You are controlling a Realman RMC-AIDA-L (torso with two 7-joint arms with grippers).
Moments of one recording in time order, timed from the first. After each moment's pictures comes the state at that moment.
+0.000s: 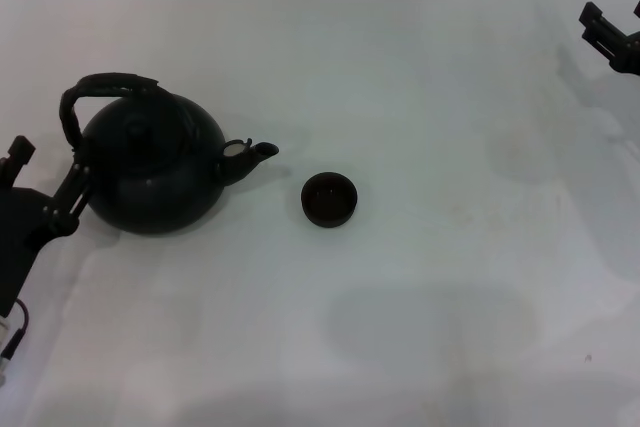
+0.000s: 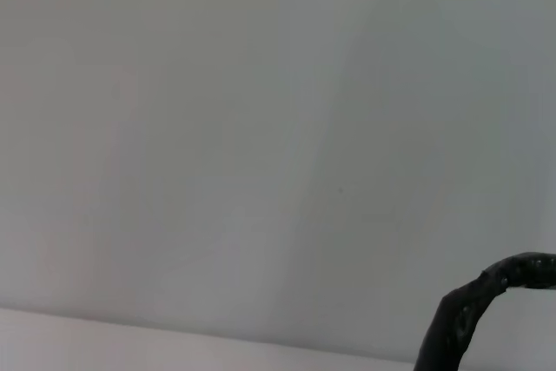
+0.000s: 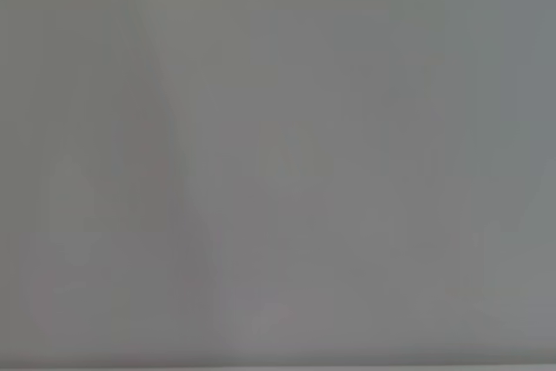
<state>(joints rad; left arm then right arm) -0.20 -2.08 0.38 -0.21 1.32 1.49 -0.33 0.40 2.02 -1.35 -0.21 2.71 0.94 -2.47</state>
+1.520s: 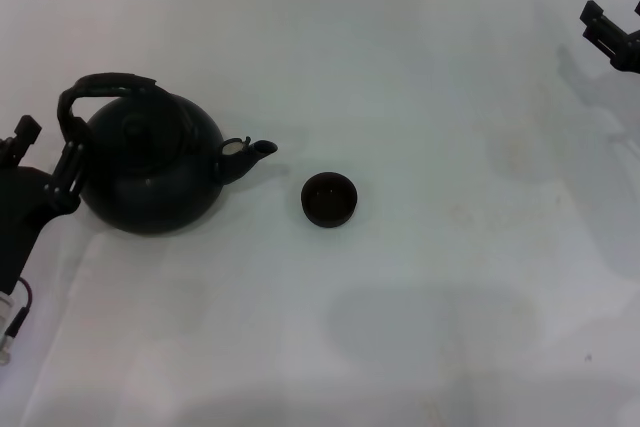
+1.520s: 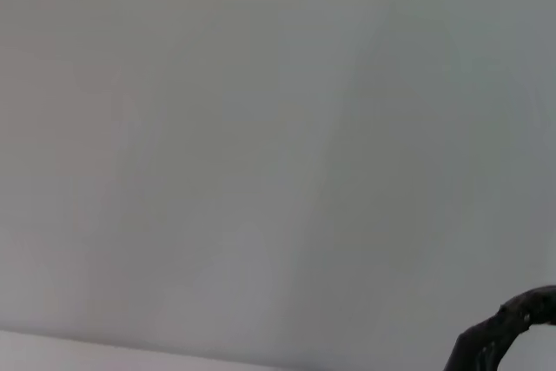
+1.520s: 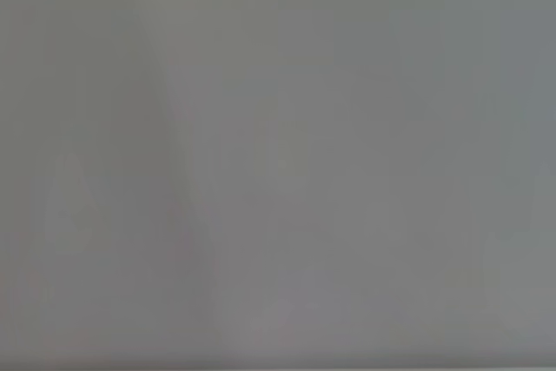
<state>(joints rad) -0.24 -2.09 0.38 -0.20 1.29 1.47 -0.33 0.40 2.02 -1.35 -0.21 2.71 0.94 -2.47</state>
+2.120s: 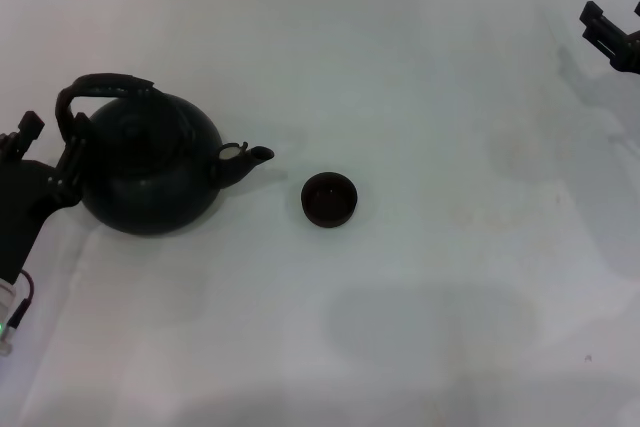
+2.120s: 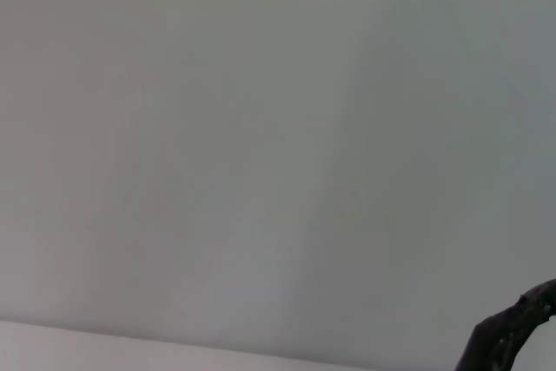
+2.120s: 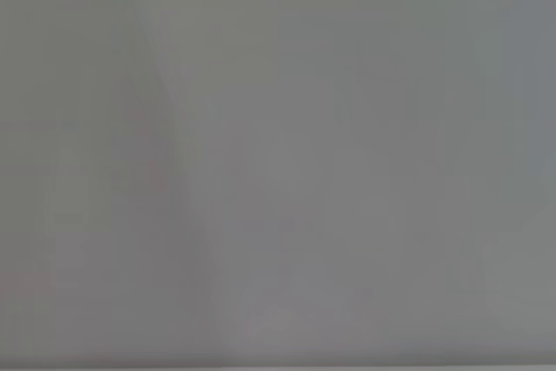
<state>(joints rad) -0.26 -2.08 0.36 -0.20 1.29 1.43 -0.33 0.40 2.02 -1.35 -0.21 2.71 0.94 -2.47</state>
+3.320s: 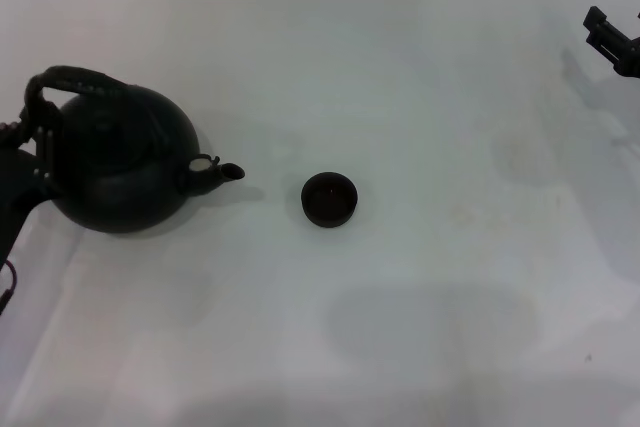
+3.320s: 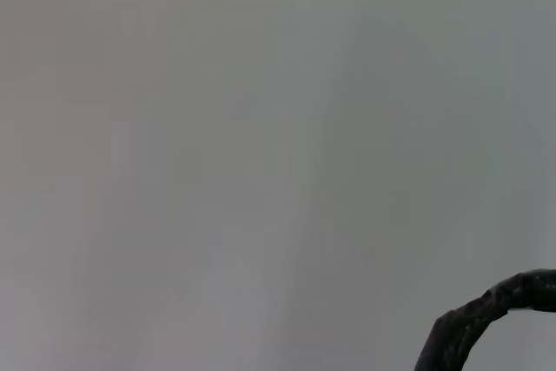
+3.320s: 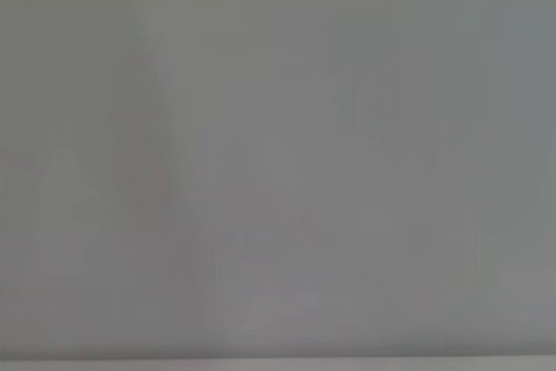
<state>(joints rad) -0.25 -2.08 0.37 -0.15 1.32 1.49 -0.33 0.39 2.01 -1.35 -0.21 2.70 0.94 -2.47</state>
